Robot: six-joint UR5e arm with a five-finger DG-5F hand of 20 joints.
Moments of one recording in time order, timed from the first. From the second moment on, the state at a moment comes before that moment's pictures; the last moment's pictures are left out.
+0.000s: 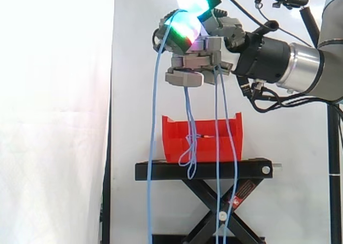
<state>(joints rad) 0.20 -2.21 -1.09 -2.74 -1.49 -0.40</state>
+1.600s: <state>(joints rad) 0.20 -2.21 -1.09 -2.74 -1.49 -0.39</state>
